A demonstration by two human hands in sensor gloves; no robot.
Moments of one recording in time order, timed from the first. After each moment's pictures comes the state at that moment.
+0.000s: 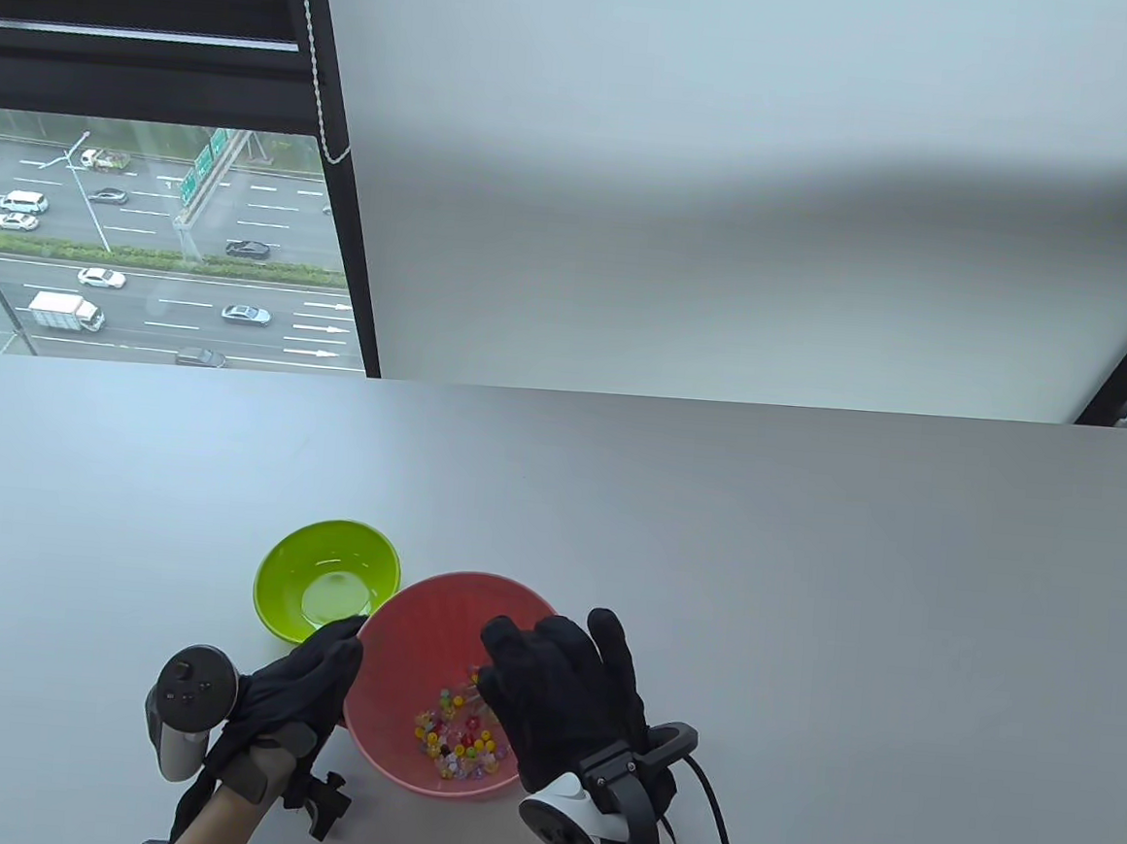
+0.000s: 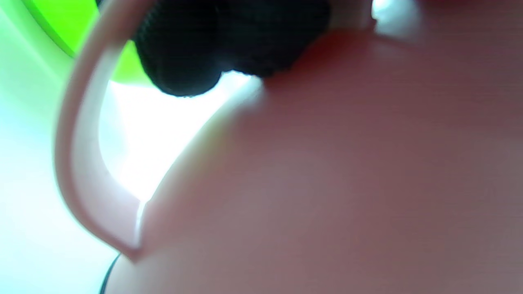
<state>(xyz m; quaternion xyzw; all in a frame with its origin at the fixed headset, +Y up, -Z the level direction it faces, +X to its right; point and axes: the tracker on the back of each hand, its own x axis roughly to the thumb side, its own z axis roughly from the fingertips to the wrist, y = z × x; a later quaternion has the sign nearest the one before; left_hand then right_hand) -0.296 -0.755 -0.326 0.04 -0.15 0.55 0.82 0.011 -0.661 -0.252 0.21 -0.43 0.87 0.12</state>
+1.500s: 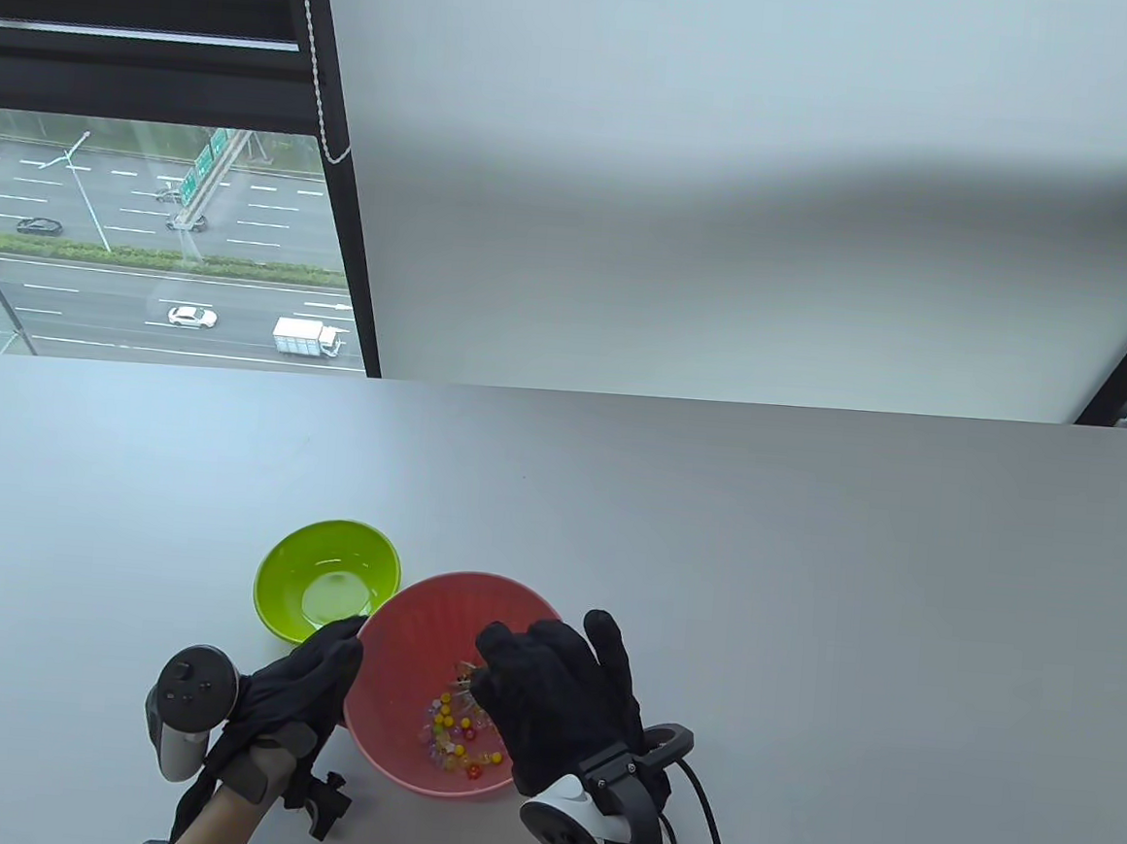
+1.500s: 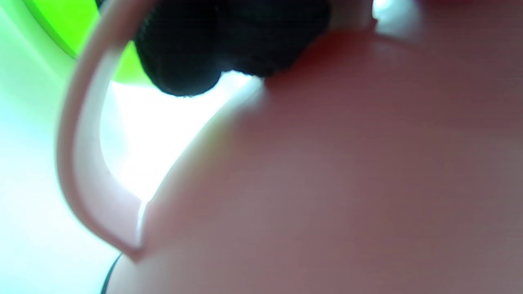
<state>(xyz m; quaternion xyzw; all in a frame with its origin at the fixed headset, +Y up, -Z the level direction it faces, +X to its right) -0.297 -0.755 -0.326 0.04 -0.15 0.55 0.82 0.008 -0.660 -0.250 0.22 -0.43 0.86 0.15</state>
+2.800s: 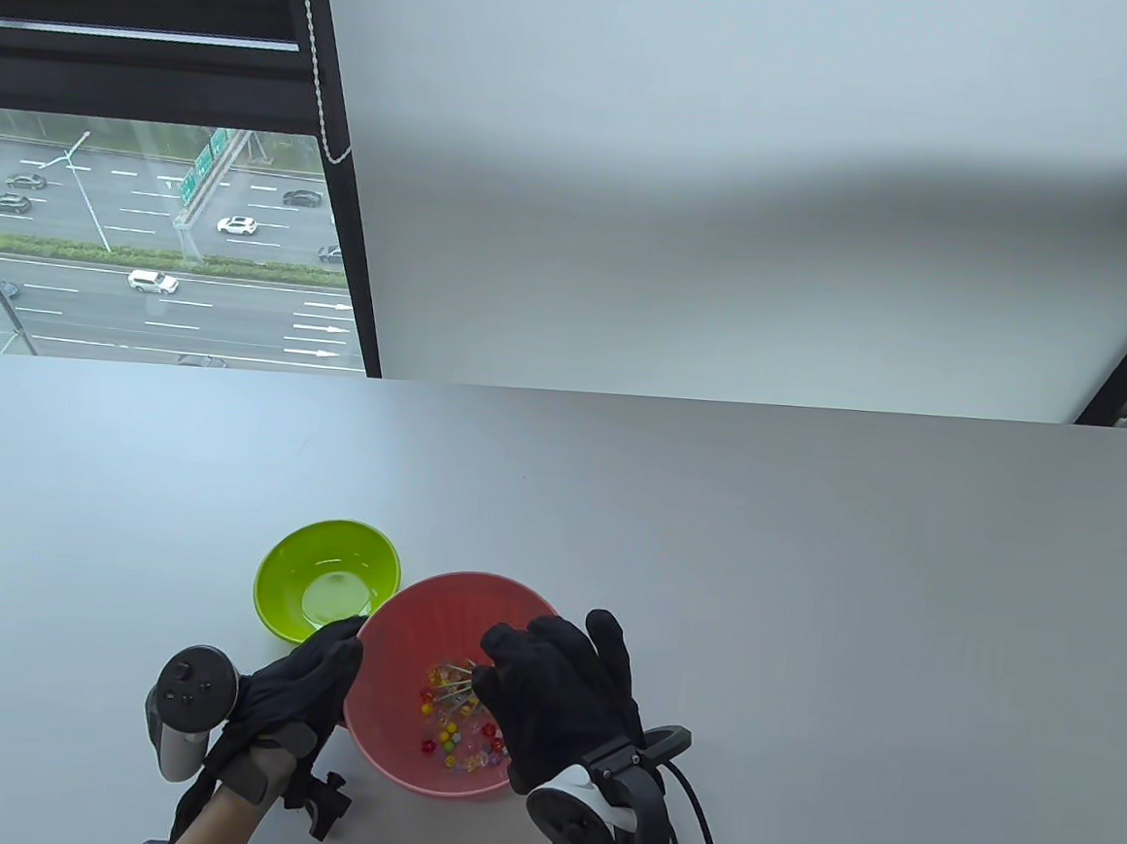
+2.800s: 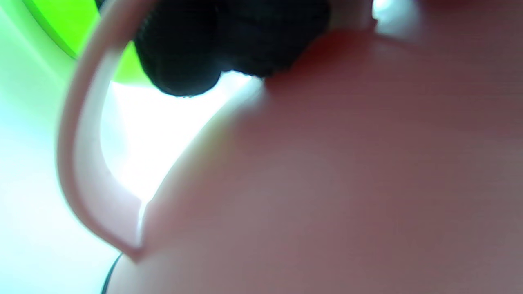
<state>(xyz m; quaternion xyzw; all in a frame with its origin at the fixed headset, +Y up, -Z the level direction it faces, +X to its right) -0.297 -0.756 -0.327 0.04 -0.15 0.55 0.82 0.008 -0.663 -0.255 0.20 -0.40 0.87 0.20</state>
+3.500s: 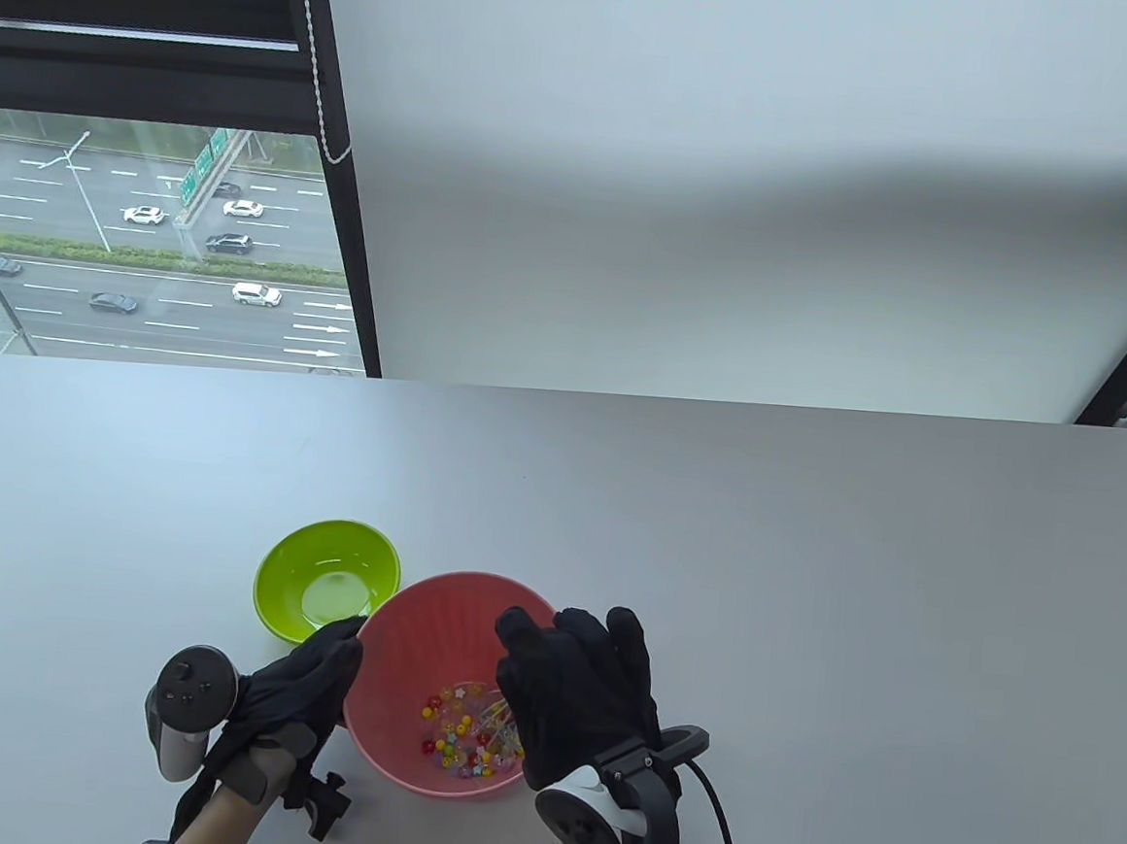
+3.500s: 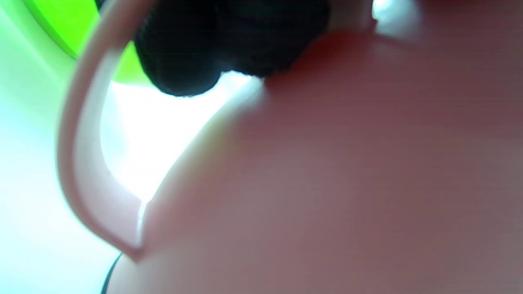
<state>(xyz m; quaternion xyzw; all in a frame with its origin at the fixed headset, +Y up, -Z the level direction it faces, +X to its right) -0.297 -0.756 -0.327 0.04 -0.15 0.55 0.82 0.018 -0.657 -0.254 0.19 -0.41 0.88 0.17</state>
